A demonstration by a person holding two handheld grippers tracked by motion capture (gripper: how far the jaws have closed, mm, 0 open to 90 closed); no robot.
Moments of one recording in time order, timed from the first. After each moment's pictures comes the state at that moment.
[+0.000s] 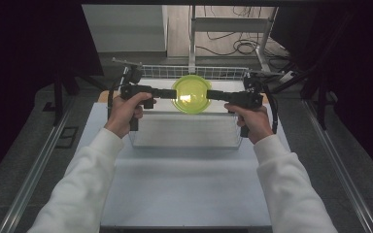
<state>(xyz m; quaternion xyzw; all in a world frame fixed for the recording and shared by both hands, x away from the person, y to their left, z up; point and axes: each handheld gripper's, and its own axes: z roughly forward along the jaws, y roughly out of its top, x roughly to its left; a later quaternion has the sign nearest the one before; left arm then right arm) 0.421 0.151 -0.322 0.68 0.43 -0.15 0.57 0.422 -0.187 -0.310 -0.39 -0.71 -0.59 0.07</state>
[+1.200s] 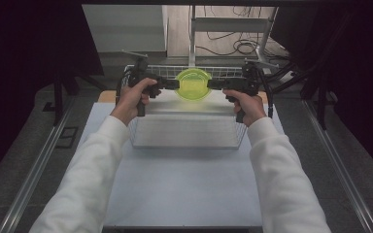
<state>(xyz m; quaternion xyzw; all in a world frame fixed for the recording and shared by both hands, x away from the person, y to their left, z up) 0.480 0.149 -0.338 0.63 0.50 -0.23 0.55 0.476 -0.187 -0.318 -0.50 -0.65 -0.56 0.14</state>
